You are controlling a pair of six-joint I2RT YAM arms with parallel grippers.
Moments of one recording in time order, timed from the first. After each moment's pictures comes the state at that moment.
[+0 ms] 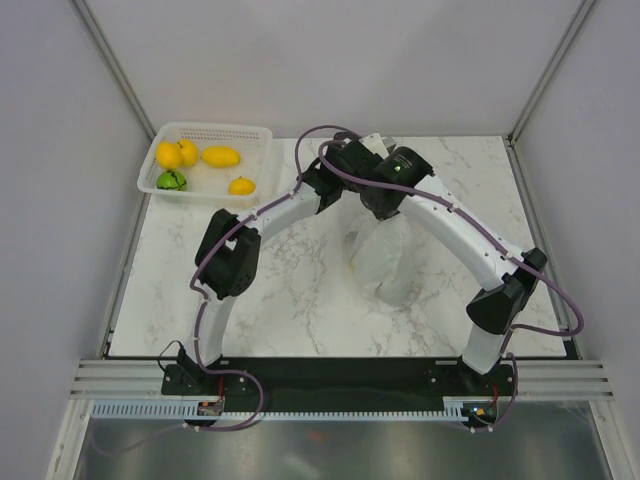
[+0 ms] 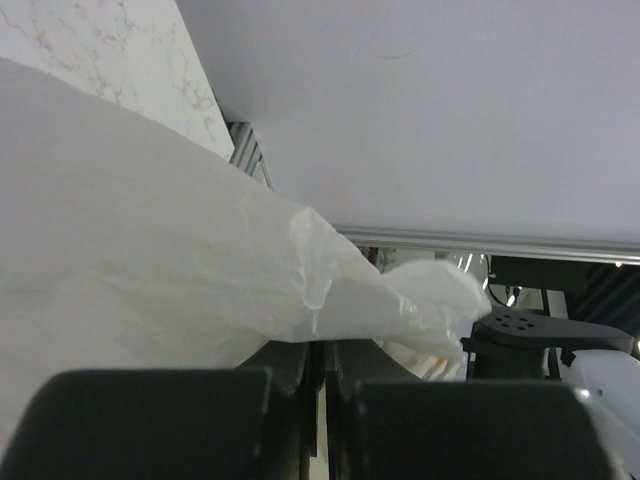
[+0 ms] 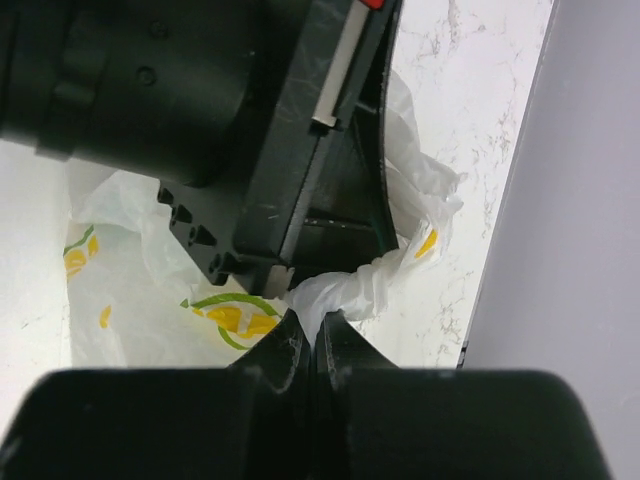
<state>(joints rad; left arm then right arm) -0.70 2.17 1.81 0.07 0.96 -1.18 0.79 1.79 2.02 -1.45 0.67 0.35</state>
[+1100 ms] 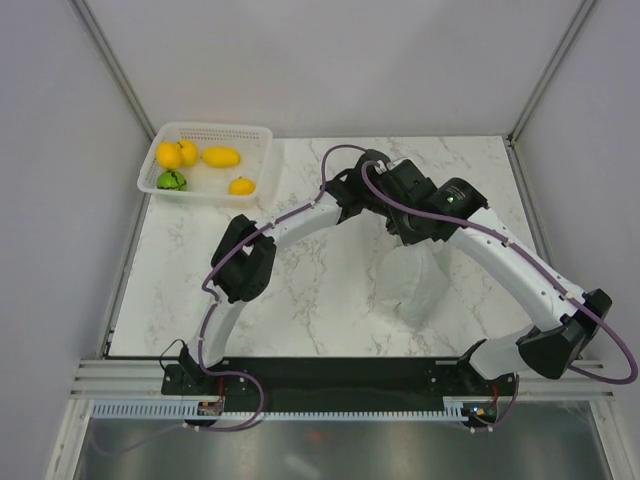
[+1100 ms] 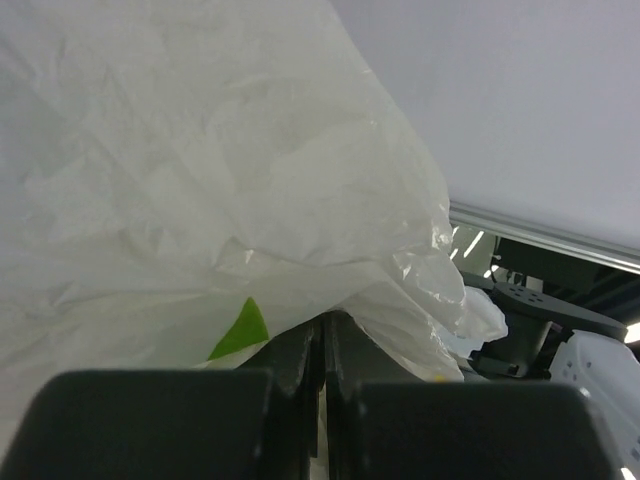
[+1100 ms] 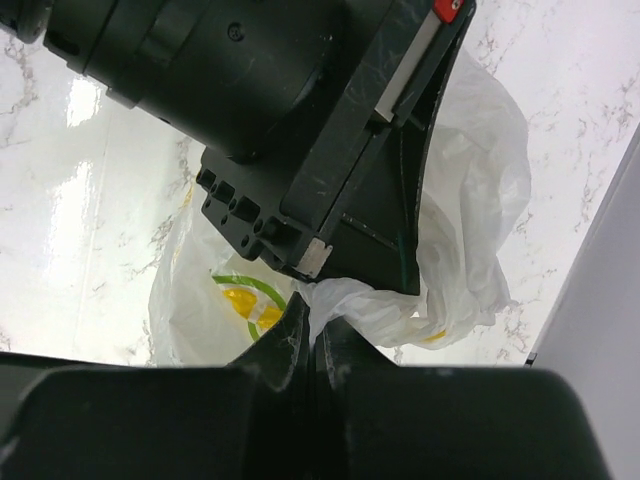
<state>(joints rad) -0.82 2.23 1.89 -0.14 0.97 -1.20 0.70 1.43 1.57 -1.23 0.40 0.26</state>
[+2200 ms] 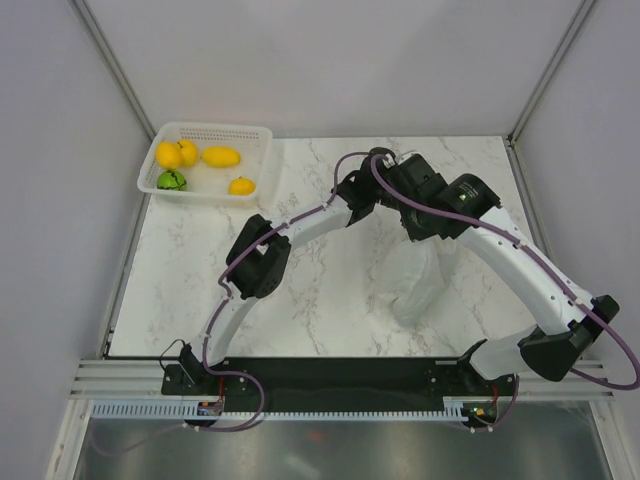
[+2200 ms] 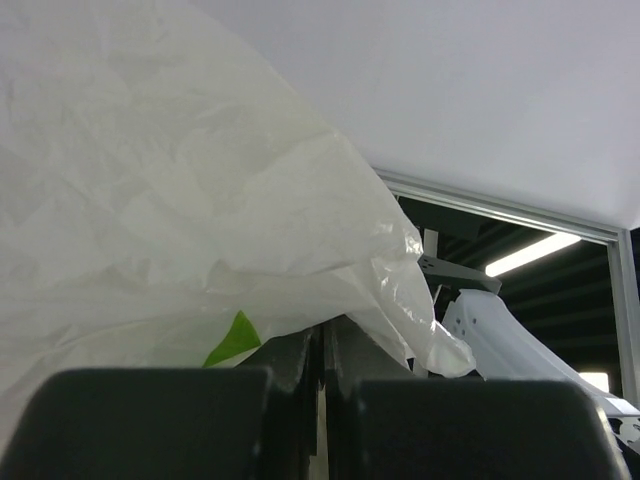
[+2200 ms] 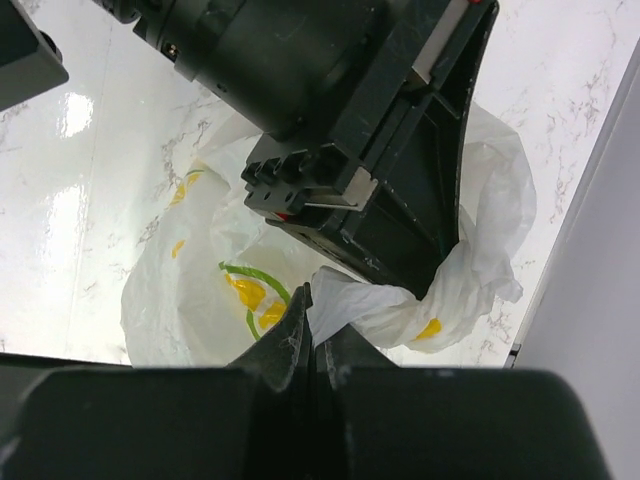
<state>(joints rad) -0.83 2.36 2.02 0.14 1.12 -1.56 0.69 1.41 1.64 -1.29 0.41 0.25</state>
